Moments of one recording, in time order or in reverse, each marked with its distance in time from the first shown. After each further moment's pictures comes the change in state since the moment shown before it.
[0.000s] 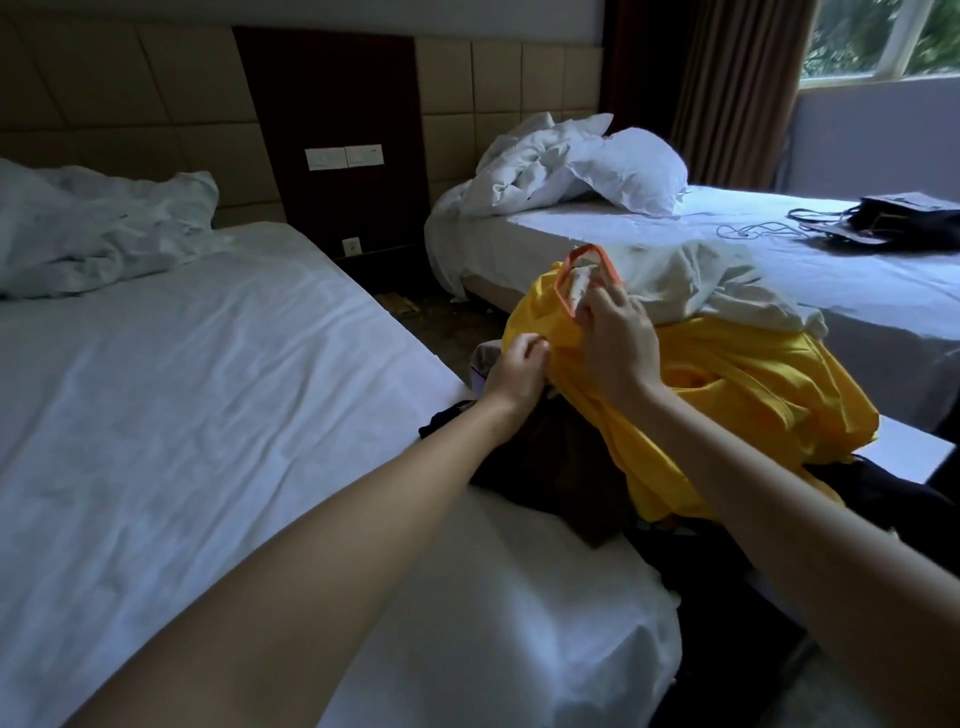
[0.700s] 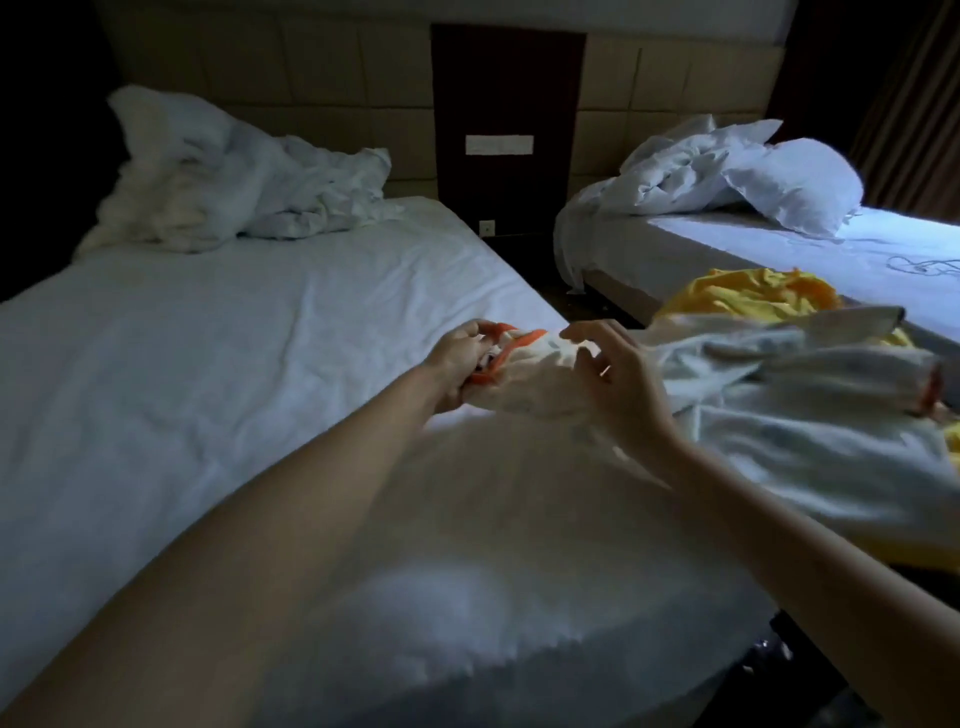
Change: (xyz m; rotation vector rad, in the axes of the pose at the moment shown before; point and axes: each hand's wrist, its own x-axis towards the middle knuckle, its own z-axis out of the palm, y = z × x) left_hand -0.160 0.005 -0.207 -0.333 0.241 -0.230; right_hand -0.103 -0.174 -0.042 0.665 -0.236 -0.219
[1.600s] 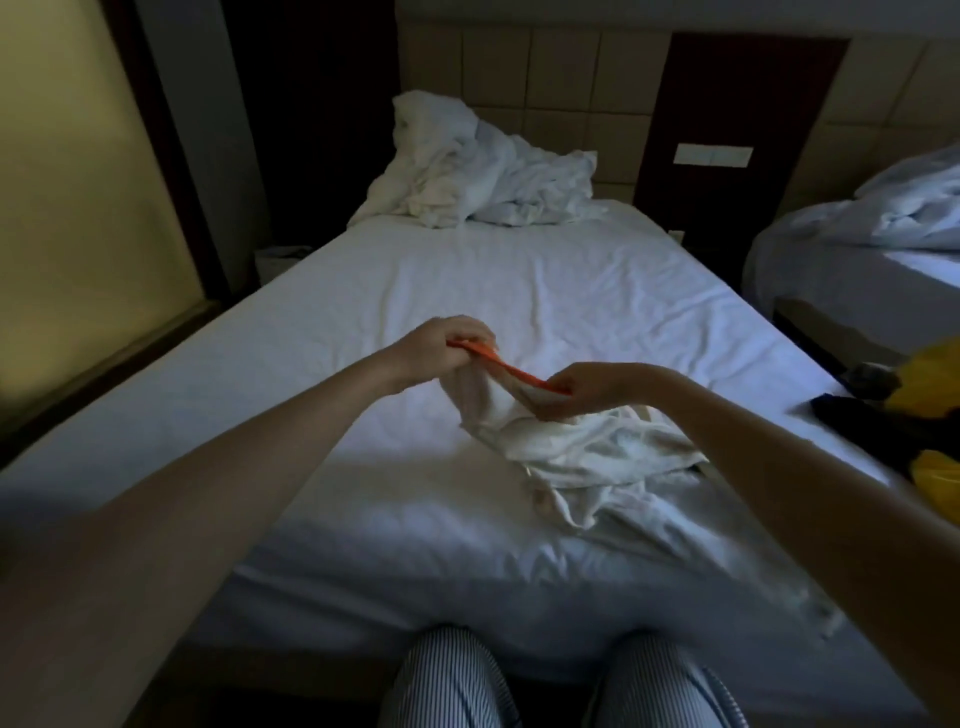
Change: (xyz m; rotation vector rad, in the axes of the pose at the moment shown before) left_hand -0.233 0.018 -0.299 0.768 0.117 0.196; right_hand -0.017 -0.228 0.180 -0.270 -1.331 -0.085
